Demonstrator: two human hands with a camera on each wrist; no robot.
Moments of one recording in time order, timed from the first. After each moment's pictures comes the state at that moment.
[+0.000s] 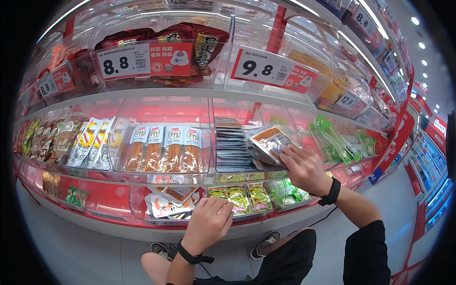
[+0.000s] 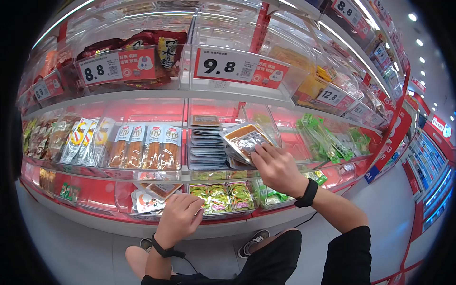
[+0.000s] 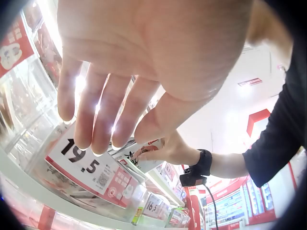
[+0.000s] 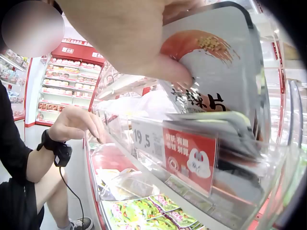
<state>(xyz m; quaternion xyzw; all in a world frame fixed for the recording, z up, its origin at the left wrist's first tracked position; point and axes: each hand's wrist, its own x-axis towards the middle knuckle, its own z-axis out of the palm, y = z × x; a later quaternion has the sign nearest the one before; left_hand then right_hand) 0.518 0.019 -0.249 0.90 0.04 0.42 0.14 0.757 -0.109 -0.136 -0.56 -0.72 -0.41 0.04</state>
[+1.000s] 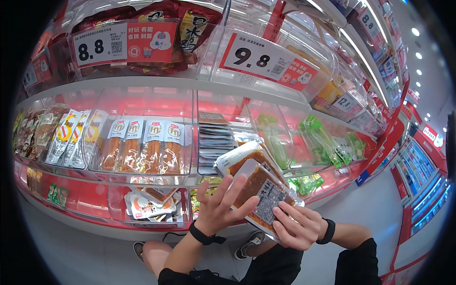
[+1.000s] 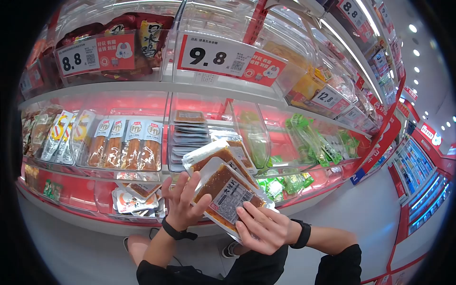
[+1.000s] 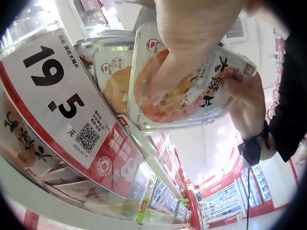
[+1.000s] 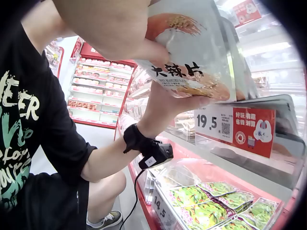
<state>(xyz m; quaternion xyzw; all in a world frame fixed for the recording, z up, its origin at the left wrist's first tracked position) 0.601 0.018 -0.263 0.75 0.04 0.66 -0.07 0.707 -0.172 -0.160 -0.42 -0.81 -0.41 0.06</state>
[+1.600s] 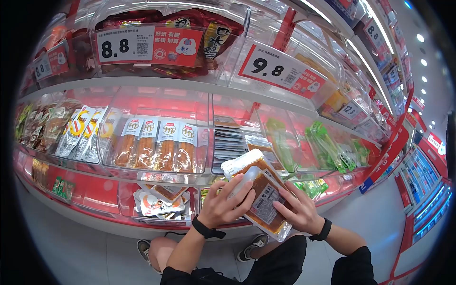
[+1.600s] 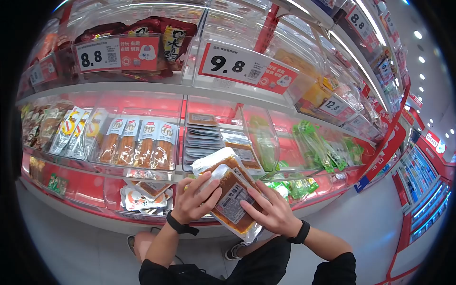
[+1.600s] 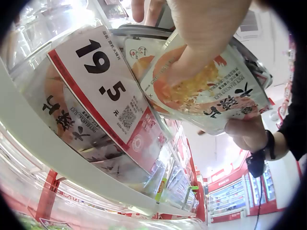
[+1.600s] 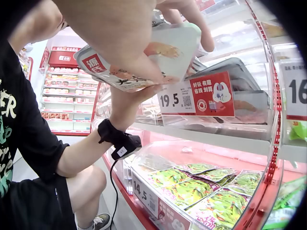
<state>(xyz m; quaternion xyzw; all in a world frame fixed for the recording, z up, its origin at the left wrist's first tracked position) 0.585 0.037 -0.265 0.79 -0.04 0.61 -0.07 0.736 -0.163 -0.192 -0.55 -0.76 -0.32 0.10</state>
